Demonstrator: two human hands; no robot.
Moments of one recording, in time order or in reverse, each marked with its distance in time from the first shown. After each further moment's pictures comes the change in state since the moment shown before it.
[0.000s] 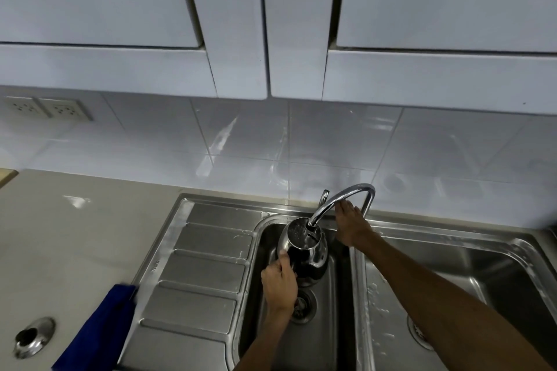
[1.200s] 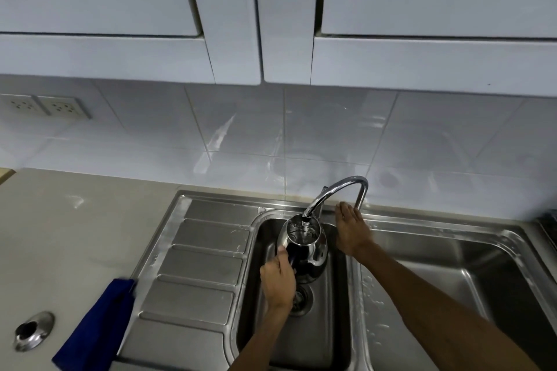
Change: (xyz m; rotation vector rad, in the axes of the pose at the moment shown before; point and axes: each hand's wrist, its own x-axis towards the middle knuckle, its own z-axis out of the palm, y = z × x) left_hand -0.017 0.008 -0.004 -0.048 0.019 -0.008; right_hand -0.044 0.001 0.013 -0.066 0.080 -0.022
